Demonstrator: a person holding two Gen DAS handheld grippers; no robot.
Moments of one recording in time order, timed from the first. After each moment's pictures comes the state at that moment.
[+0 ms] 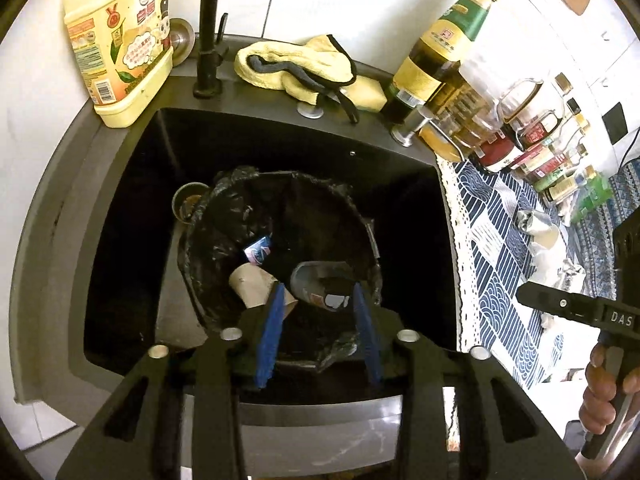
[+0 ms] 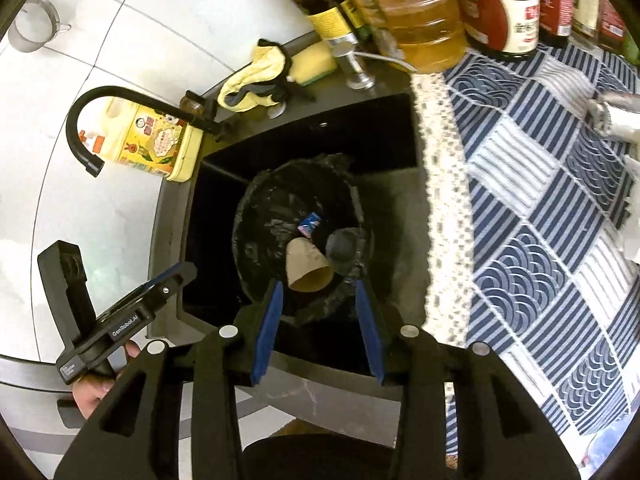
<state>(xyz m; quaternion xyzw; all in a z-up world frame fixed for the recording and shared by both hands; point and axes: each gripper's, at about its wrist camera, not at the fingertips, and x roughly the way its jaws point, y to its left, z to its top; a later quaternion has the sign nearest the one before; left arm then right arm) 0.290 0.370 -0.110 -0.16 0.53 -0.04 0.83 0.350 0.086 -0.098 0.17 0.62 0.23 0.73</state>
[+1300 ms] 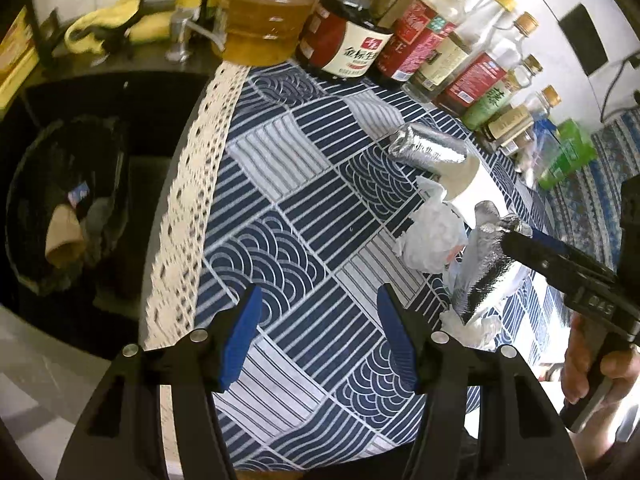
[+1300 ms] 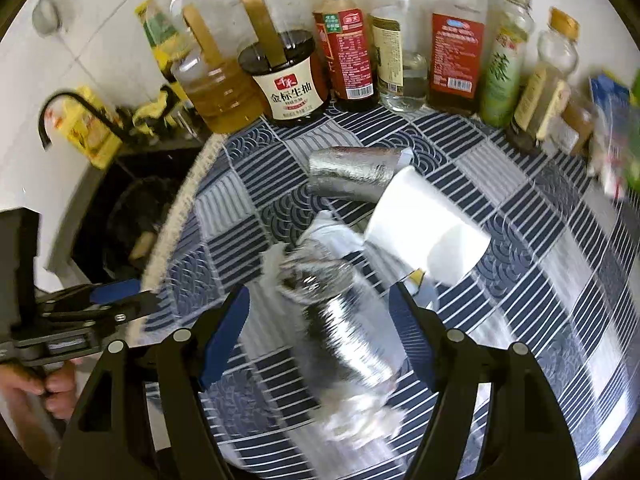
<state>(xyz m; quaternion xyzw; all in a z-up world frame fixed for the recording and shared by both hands) 0.301 0.062 -0.137 -0.18 0.56 -0.06 0.81 0.383 -0.181 -0.110 -0.02 0.54 0.22 0.81</state>
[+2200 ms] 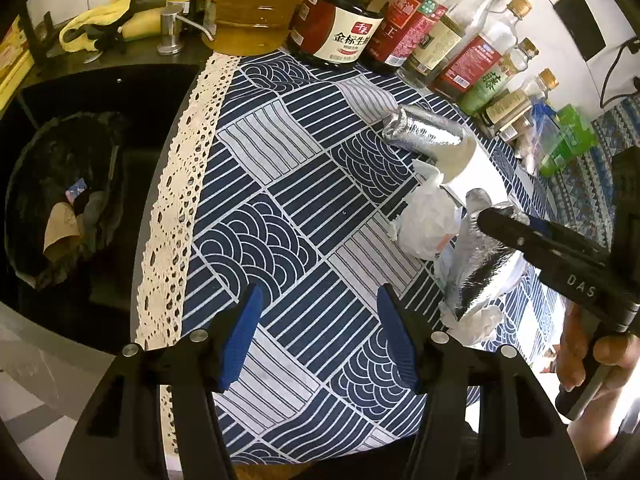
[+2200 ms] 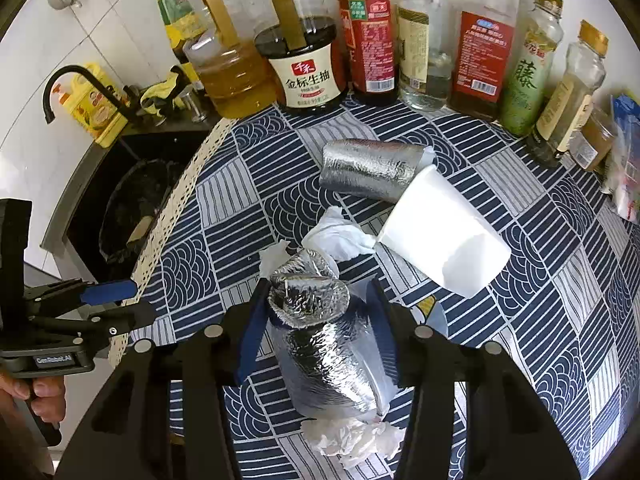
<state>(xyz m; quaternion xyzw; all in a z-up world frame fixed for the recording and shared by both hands) 0.299 0.049 -0.141 -0.16 0.57 -0.07 0.80 0.379 -0.170 -0.118 -0.02 0.54 0.24 0.81</state>
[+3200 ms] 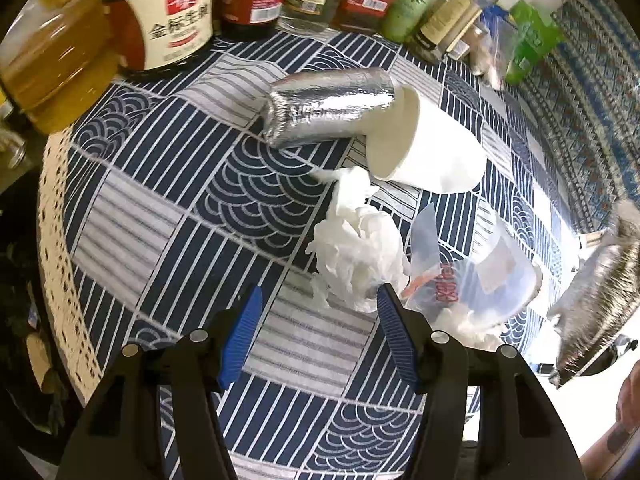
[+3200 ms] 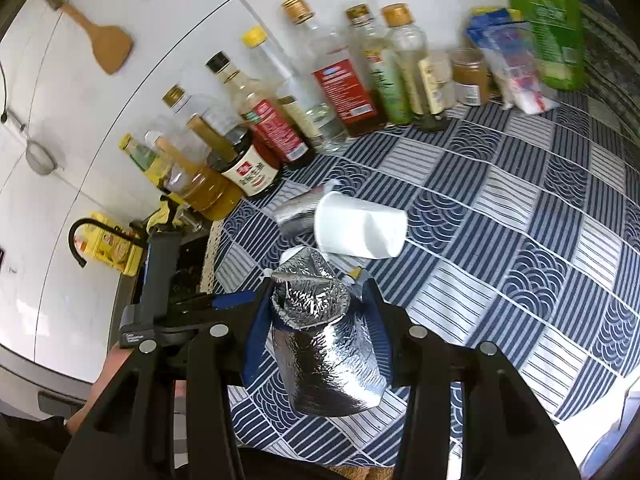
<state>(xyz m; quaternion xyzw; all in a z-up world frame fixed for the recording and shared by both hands) 0.393 -0.043 -0.168 -0.02 0.61 -0.21 0.76 0.325 -0.297 -0.056 0.22 0.48 0.15 0.84</state>
